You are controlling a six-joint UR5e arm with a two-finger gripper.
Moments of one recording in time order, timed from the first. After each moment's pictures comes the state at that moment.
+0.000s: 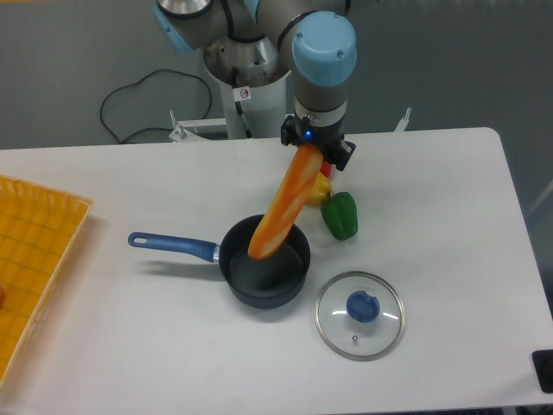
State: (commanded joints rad) arm 2.57 -1.63 -1.76 -1.42 1.65 1.03
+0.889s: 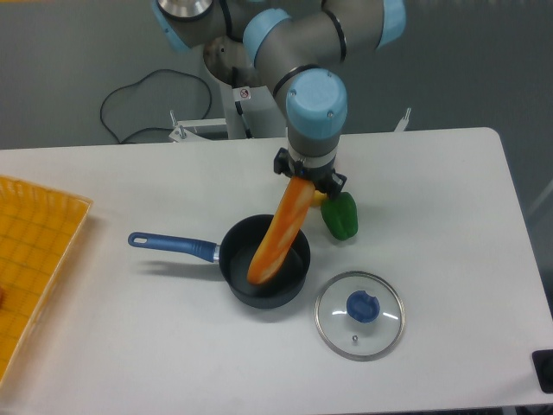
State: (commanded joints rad) arm 2.50 -1.78 -1.74 -1.33 1.65 0.91
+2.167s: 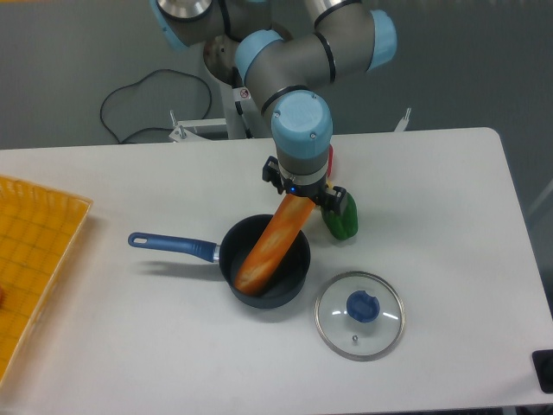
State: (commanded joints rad) arm 2.48 -1.77 -1.69 -1.32 1.67 0.91
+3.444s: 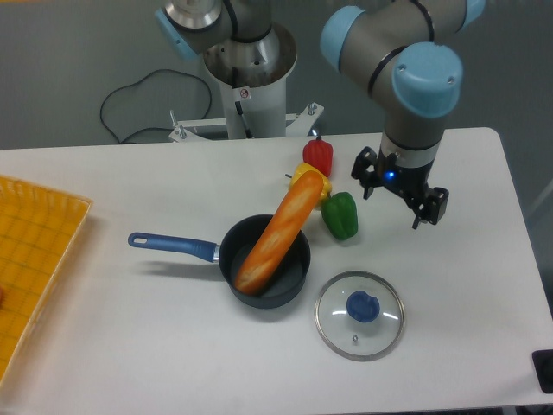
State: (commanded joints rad) arm 2.72 -1.86 -1.50 -1.30 1.55 1.45
